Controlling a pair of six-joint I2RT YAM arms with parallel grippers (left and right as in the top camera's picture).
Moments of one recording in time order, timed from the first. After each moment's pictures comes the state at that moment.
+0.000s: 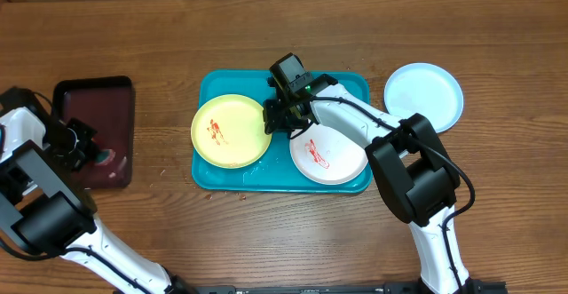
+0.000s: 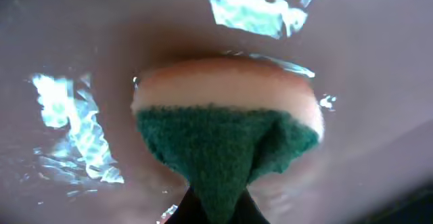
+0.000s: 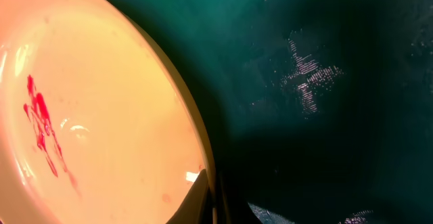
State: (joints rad) left arm 0.67 2.13 1.51 -0.90 0.17 -0.38; right arm 0.60 2.25 1.63 -0.57 -0.35 0.51
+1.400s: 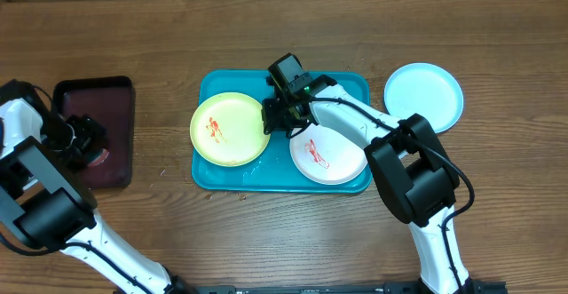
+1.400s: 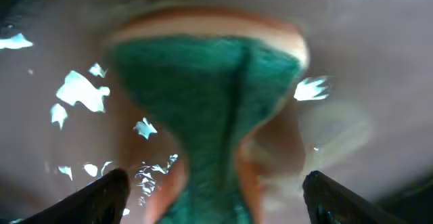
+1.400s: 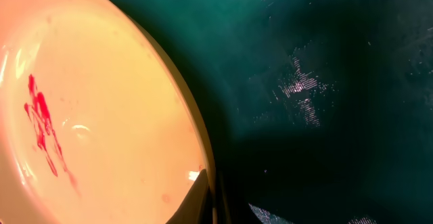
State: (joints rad) left arm 0.66 2.17 1.64 -1.04 0.09 -0.31; right arm 0.60 2.25 1.63 -0.55 -0.33 0.51
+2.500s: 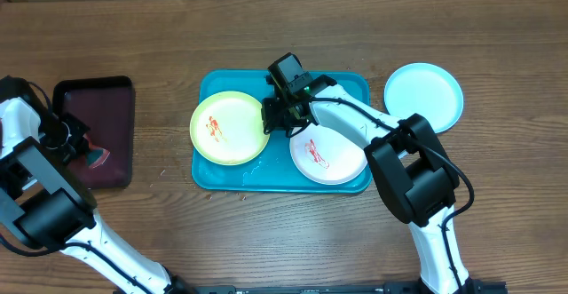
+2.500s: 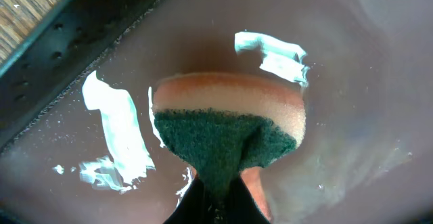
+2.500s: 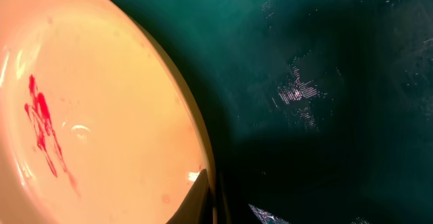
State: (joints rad) left arm 0.66 2.17 1.63 -0.98 0.04 -0.31; right arm 0.60 2.25 1.63 -0.53 -0.32 0.51
